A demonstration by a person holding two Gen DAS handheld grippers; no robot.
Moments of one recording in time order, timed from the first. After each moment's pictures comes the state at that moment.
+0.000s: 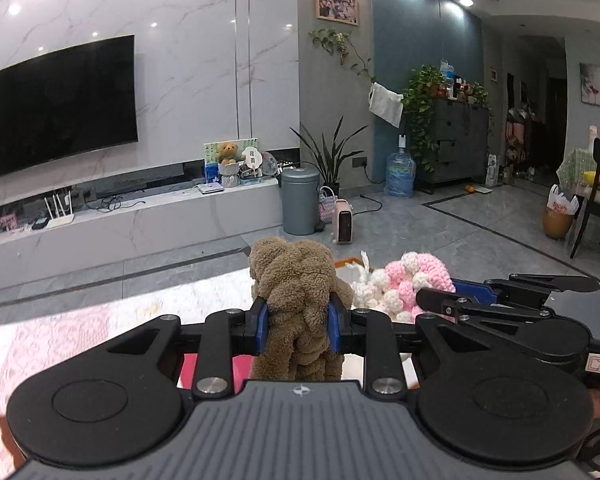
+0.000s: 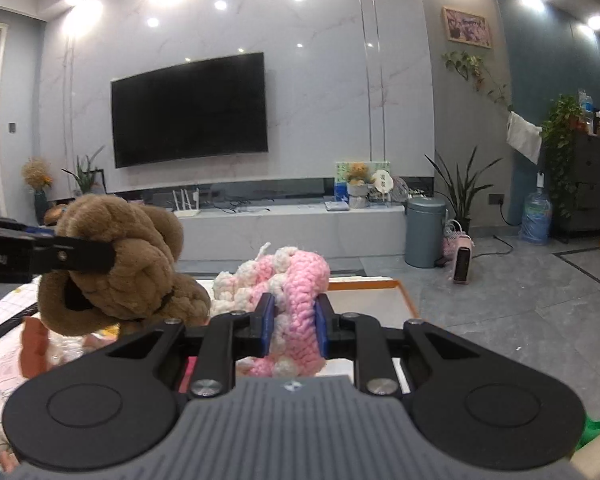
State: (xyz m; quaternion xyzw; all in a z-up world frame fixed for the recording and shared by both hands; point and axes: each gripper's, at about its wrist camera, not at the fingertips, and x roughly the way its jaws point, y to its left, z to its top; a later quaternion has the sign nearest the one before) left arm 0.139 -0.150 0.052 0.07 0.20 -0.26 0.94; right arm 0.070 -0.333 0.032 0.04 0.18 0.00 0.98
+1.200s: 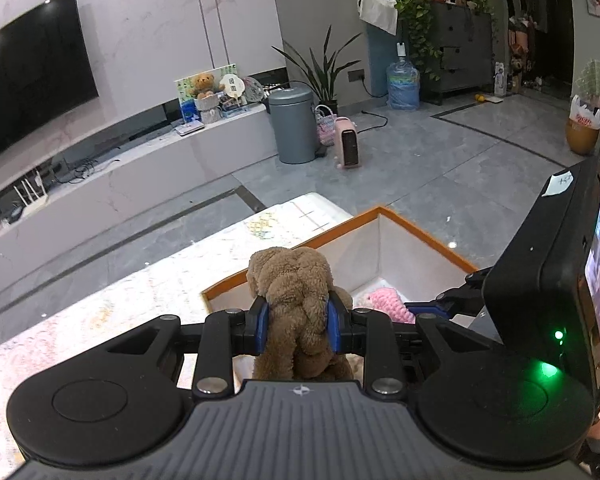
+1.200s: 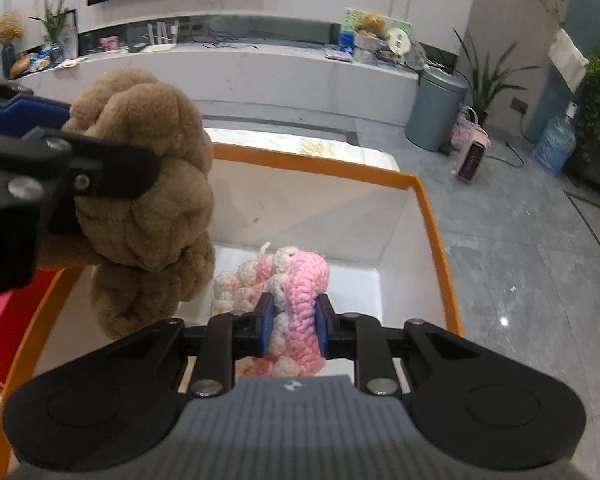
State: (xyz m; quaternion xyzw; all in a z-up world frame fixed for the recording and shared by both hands) left arm 0.268 -0.268 -0.040 0.17 0.30 -0.25 0.90; right arm 0.302 -0.391 -0.082 -0.04 0.41 0.00 0.91
